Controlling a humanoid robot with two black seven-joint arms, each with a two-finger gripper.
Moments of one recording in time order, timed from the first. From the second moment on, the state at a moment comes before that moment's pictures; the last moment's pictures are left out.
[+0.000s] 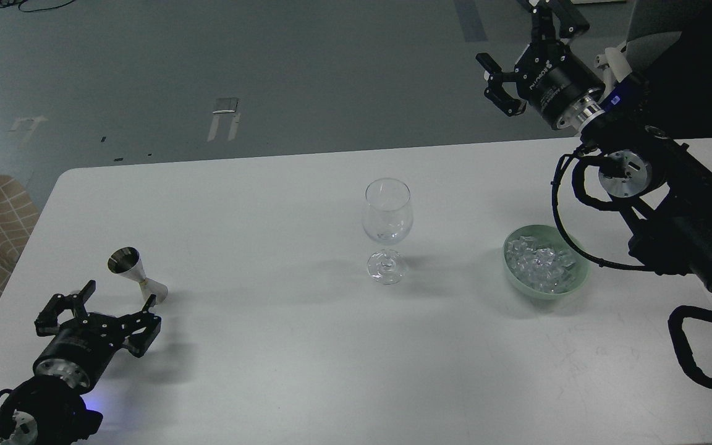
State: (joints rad) left arm 0.22 0.07 -1.84 -1.43 0.08 -0.01 0.38; right arm 0.89 -0.19 0.94 0.61 -0.46 0.46 0.27
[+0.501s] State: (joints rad) left arm 0.11 0.08 -1.83 -1.30 0.08 -0.02 0.38; right arm 0.88 -0.21 0.95 0.61 -0.46 0.46 0.27
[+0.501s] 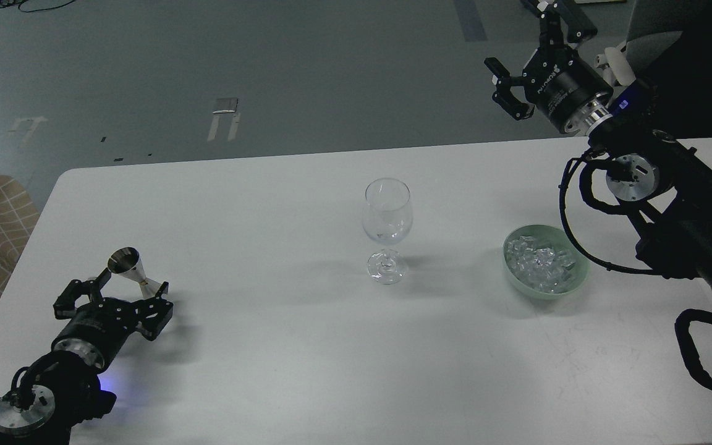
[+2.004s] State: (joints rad) left arm 0.06 0.07 -1.83 -1.23 0.10 -0.08 0.36; right arm 0.86 -0.22 0.95 0.63 -0.46 0.46 0.27
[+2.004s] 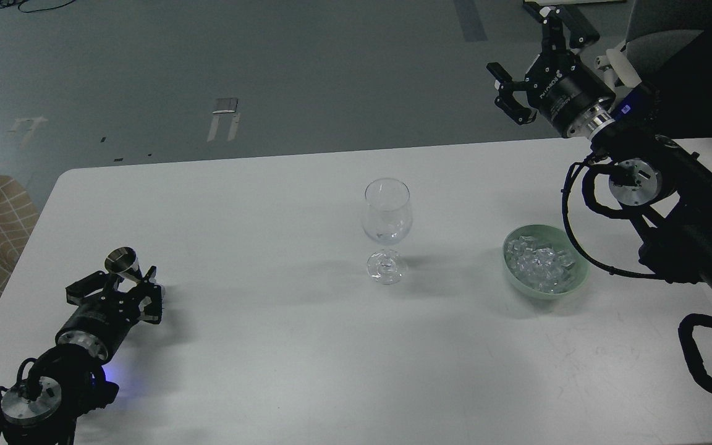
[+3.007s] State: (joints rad) left arm 0.05 0.06 -1.83 -1.29 0.08 -0.10 0.38; right arm 0.86 -0.22 0.95 0.63 -0.46 0.46 0.27
